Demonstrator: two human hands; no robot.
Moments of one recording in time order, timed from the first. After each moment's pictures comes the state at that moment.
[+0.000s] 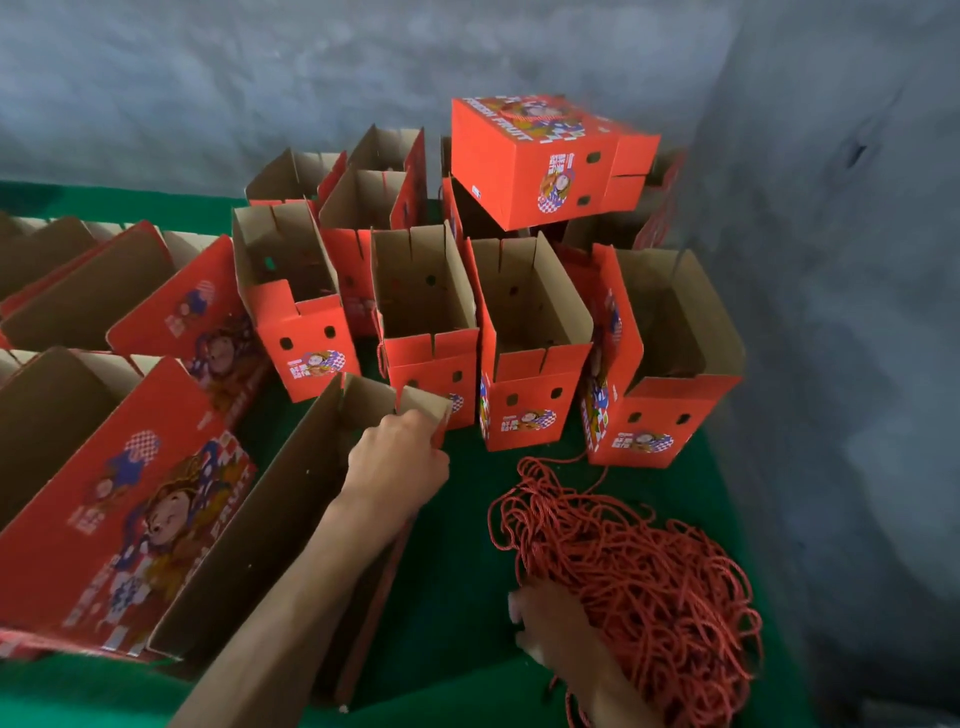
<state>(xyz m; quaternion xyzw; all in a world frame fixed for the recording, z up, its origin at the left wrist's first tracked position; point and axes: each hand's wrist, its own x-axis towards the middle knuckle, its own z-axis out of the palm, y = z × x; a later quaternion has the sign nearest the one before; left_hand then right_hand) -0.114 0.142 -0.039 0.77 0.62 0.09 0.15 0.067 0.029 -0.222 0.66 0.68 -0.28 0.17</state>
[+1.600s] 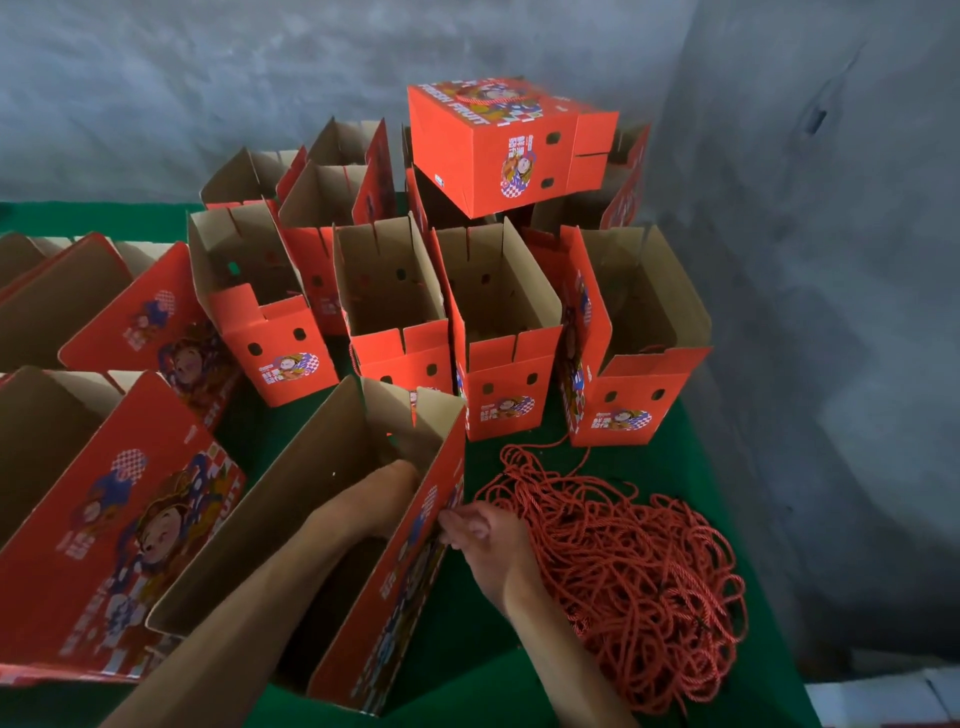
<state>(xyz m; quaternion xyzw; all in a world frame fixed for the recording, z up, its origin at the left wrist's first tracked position) -0.112 0.145 -0.076 0.69 0.59 -0.06 0.41 0.024 0.050 -0.188 0.64 0.42 -0.47 -0.44</state>
